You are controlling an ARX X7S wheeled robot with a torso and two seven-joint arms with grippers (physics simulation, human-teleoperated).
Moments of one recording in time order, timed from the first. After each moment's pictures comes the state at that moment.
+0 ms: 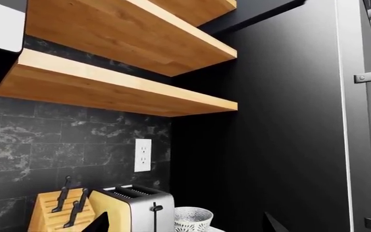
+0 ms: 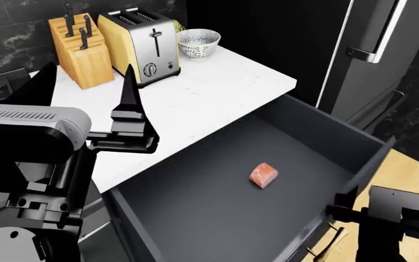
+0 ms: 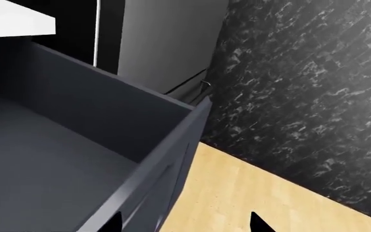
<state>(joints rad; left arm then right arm) -0.63 -0.63 0.34 0.91 -0.91 -0.61 -0.87 0.19 0.40 0.00 0.04 0.23 0.40 0.45</state>
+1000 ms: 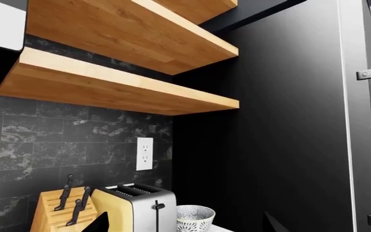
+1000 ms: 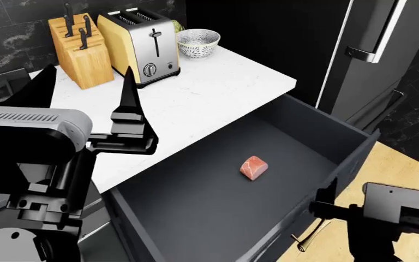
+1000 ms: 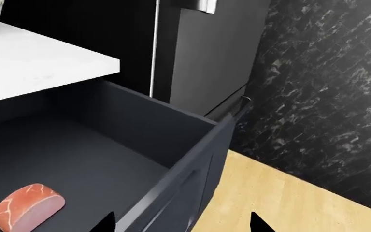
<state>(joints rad) -0.63 -0.65 0.35 0.91 -0.90 -0.59 -0.87 0.11 0.44 -0.03 -0.33 0.41 0.57 0.51</state>
